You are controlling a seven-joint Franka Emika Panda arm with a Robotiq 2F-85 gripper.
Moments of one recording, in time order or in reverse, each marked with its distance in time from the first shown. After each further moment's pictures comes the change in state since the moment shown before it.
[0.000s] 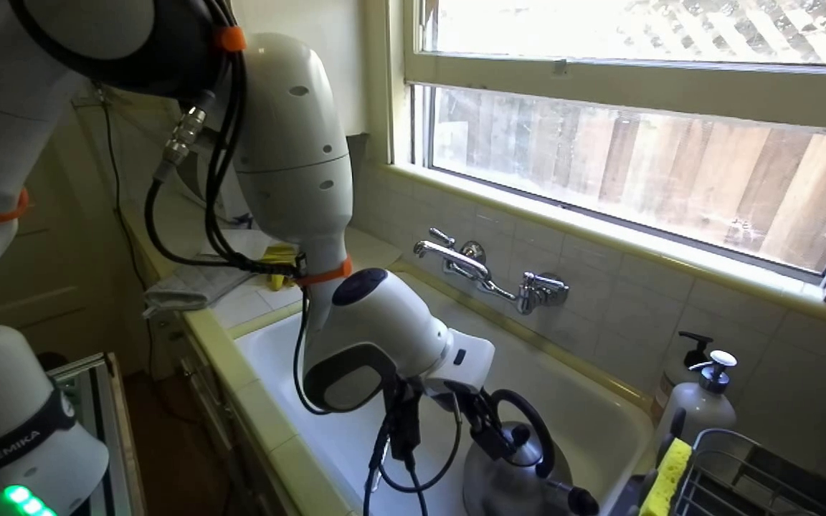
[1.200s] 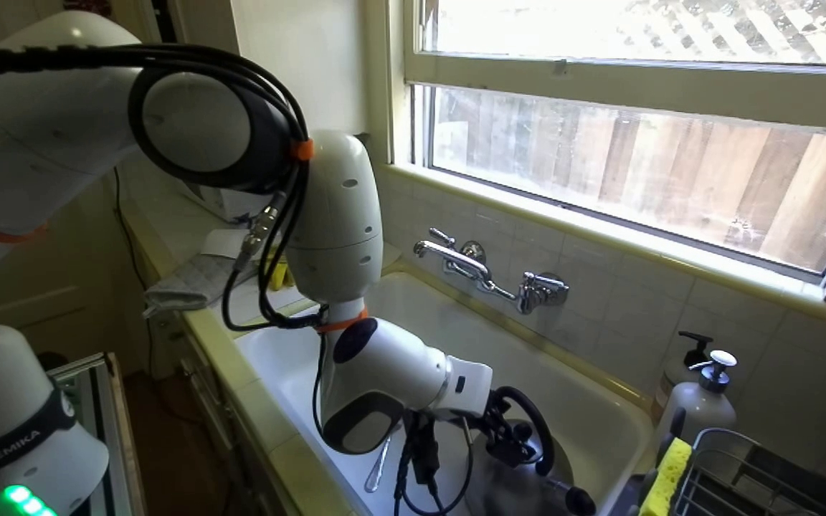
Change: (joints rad) arm -0.012 0.262 0.018 0.191 -0.001 0.281 0.013
